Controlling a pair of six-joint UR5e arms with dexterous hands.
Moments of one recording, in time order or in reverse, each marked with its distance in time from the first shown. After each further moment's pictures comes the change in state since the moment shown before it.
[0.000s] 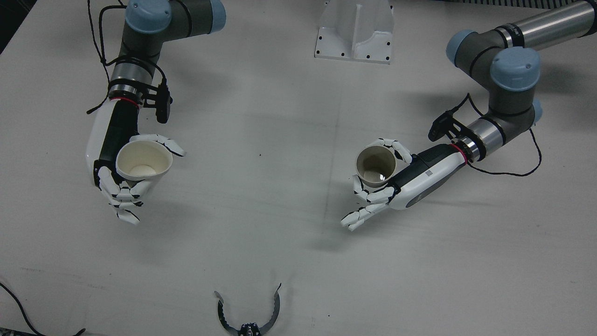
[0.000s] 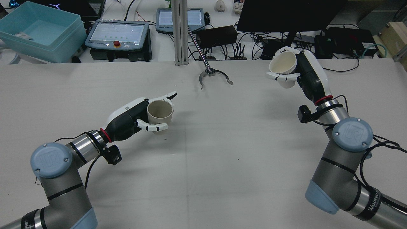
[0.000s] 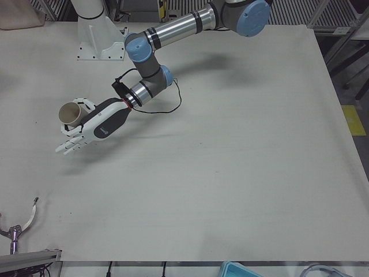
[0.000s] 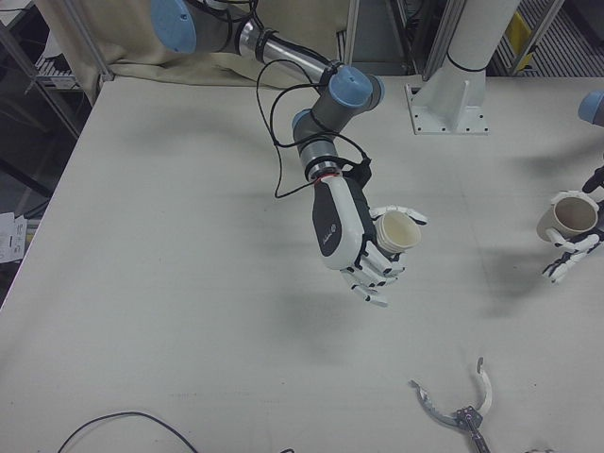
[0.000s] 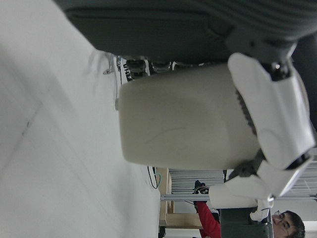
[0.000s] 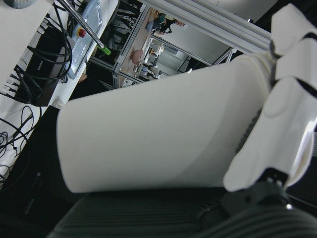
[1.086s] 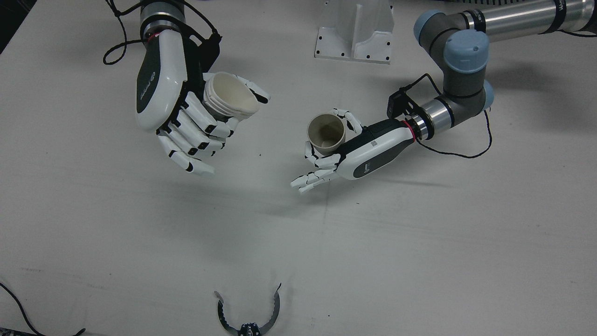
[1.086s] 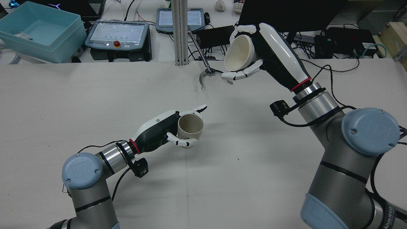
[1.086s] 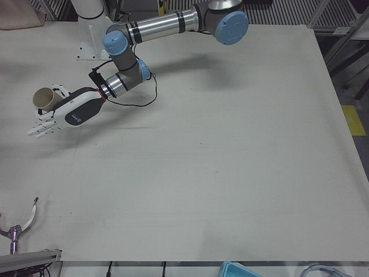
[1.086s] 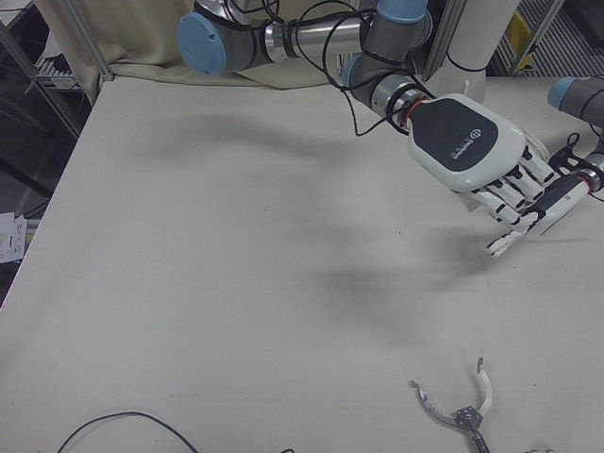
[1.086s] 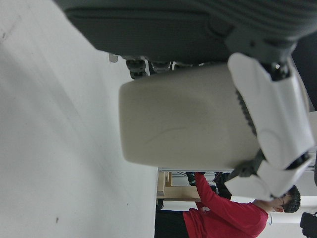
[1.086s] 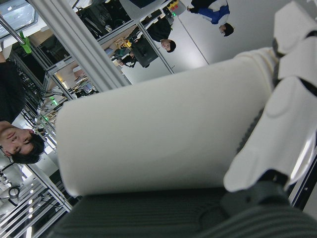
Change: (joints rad) left arm 0.093 -0.112 0.027 0.037 -0.001 0.051; right arm -0.048 0.178 0.270 -0.117 -0.139 -0.664
